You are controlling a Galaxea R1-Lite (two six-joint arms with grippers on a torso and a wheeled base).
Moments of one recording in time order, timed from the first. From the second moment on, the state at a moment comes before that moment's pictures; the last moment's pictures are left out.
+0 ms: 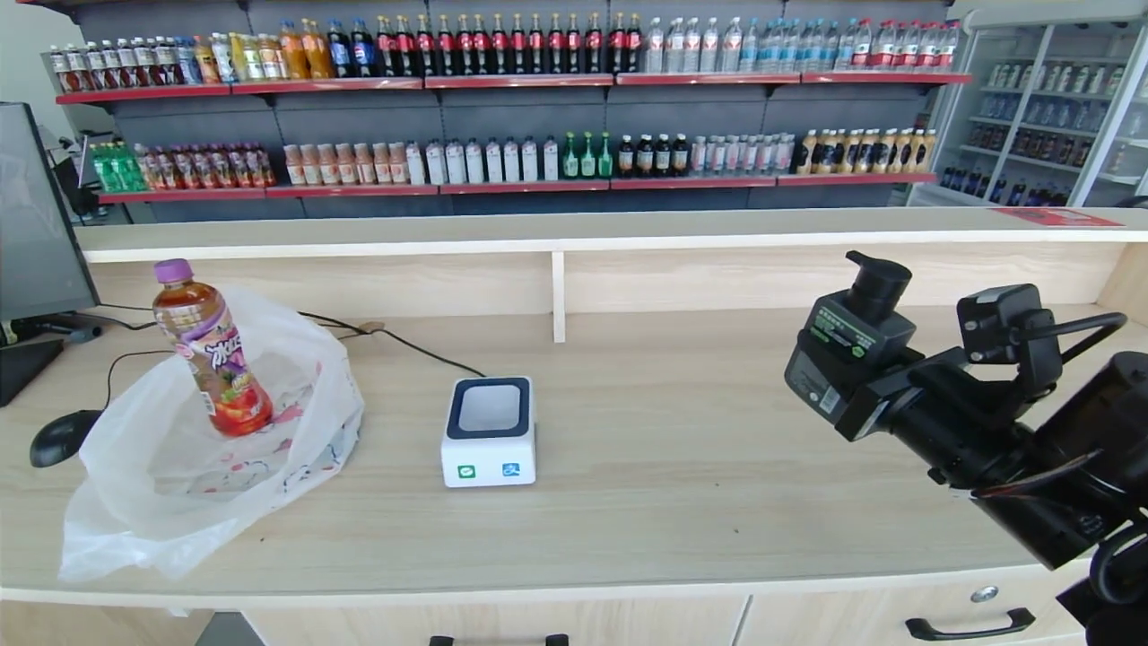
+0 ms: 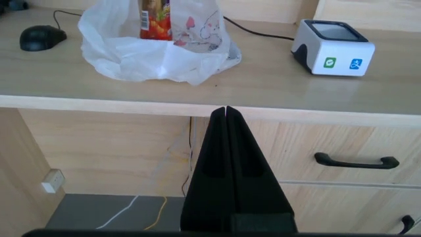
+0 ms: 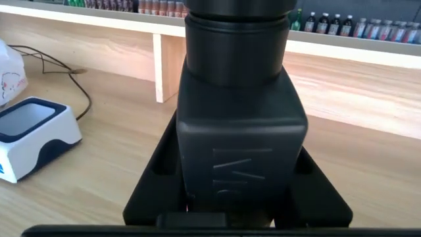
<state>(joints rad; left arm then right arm) 0.00 0.00 0.00 0.00 0.00 0.01 0.34 1.73 -0.35 -1.57 0.05 -0.07</state>
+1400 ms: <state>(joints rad) 0.00 0.00 0.00 0.00 0.00 0.00 0.34 1.72 -0.32 -1.57 0.05 -0.12</state>
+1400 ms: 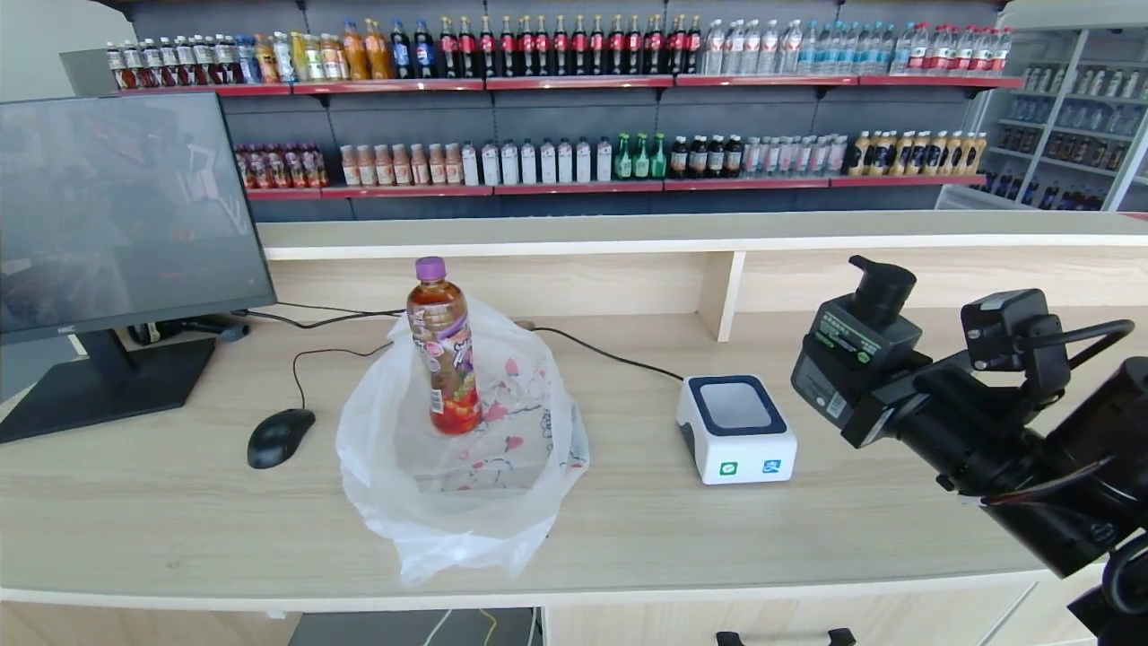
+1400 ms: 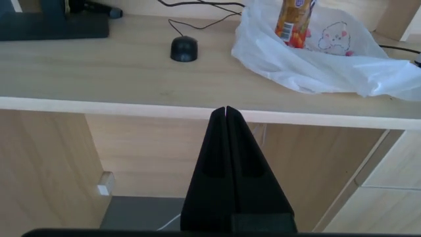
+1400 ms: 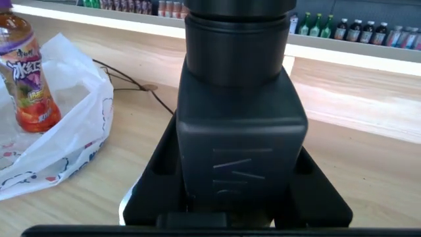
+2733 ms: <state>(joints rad) 0.00 0.00 0.00 0.00 0.00 0.00 0.39 1.96 -0.60 -1.57 0.47 -0.81</state>
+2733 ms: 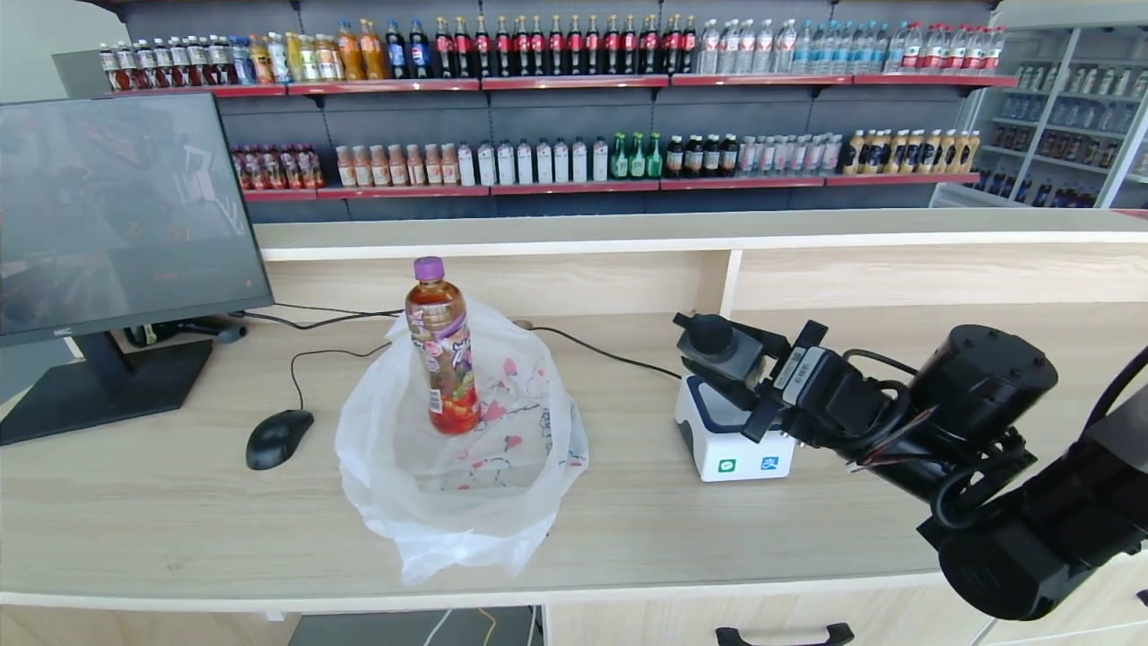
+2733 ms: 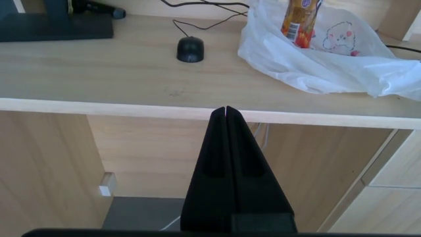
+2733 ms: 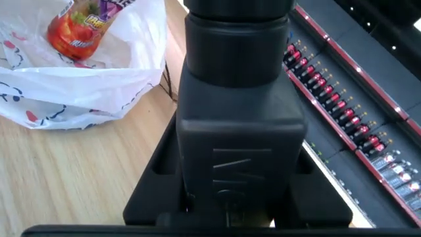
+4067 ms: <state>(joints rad) 0.00 0.00 0.00 0.00 0.00 0.00 0.30 2.07 -0.64 -1.57 0.71 -0.93</state>
